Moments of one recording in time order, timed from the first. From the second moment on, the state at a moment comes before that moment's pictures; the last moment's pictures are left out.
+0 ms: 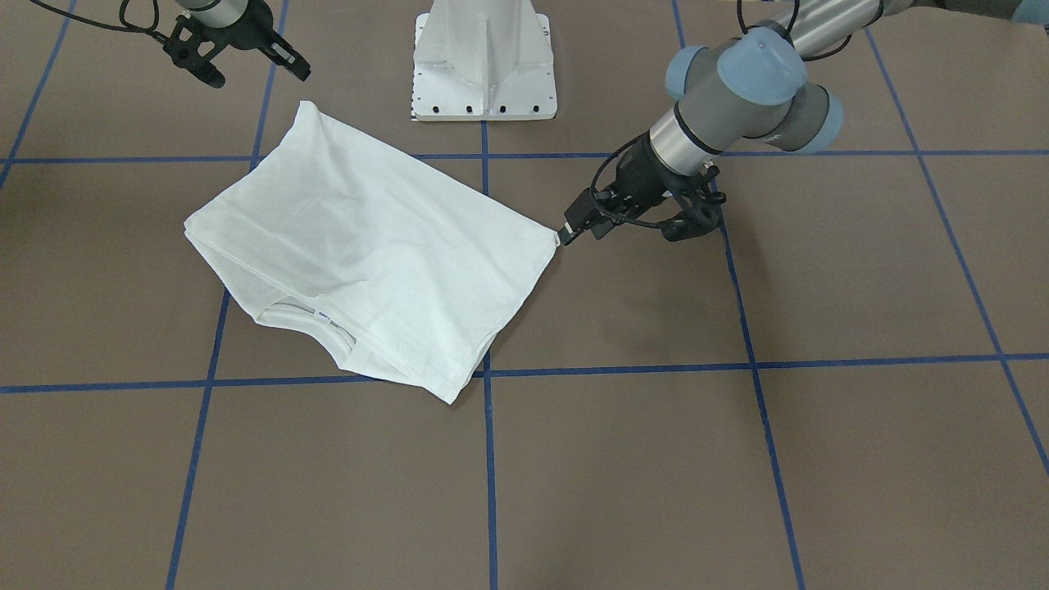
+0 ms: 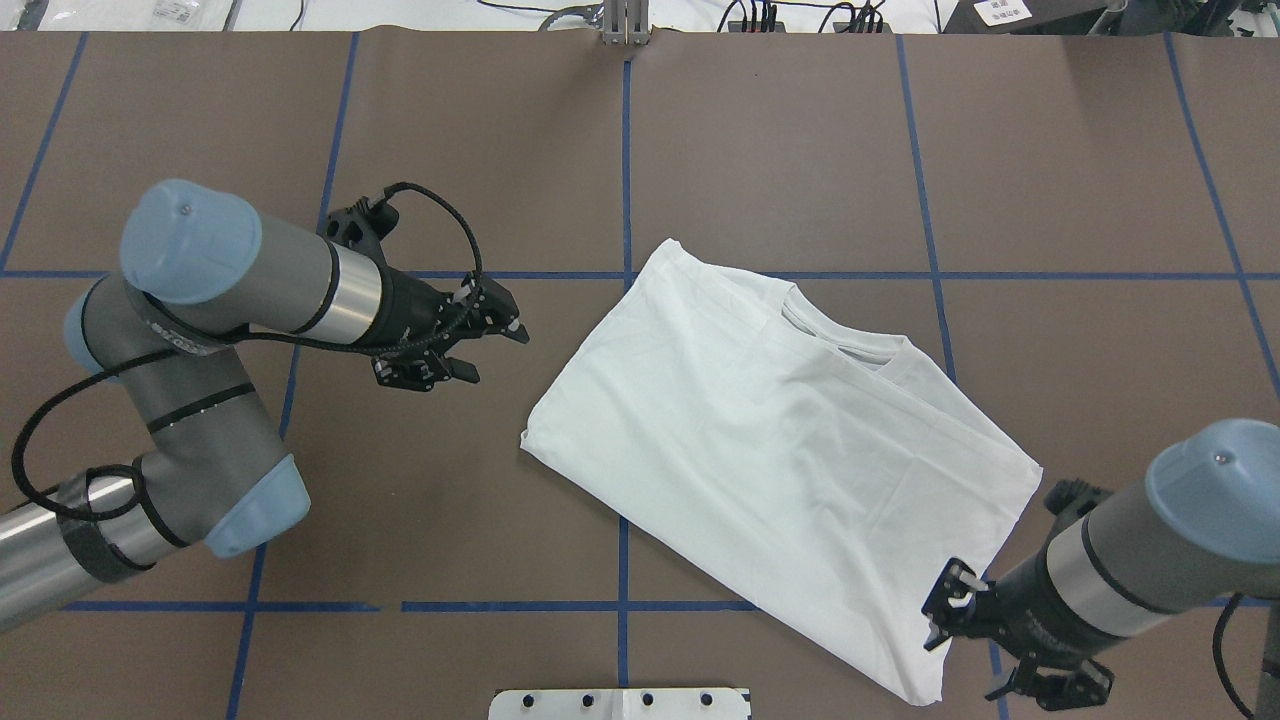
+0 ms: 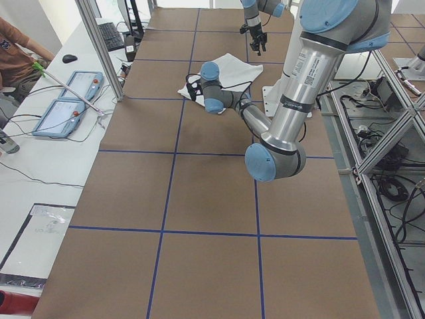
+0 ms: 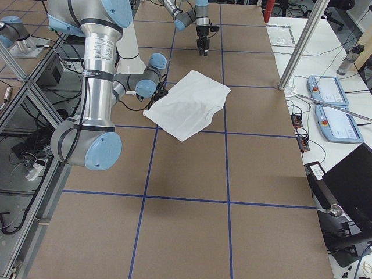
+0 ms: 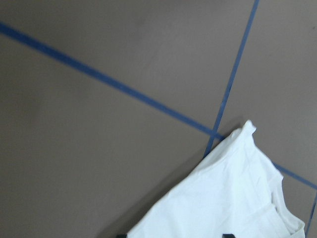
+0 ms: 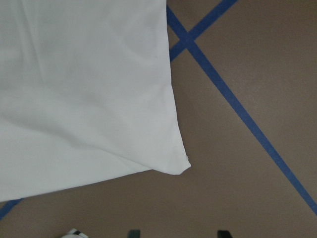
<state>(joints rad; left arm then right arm) -0.62 -2.00 -1.74 -2.24 -2.08 -1.85 0.40 -1.71 2.29 -1.32 2.19 2.10</state>
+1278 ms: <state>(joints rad) -0.45 -2.06 -1.64 -2.13 -1.88 -1.91 0.79 -1.44 1.95 -1.31 2.13 1.76</state>
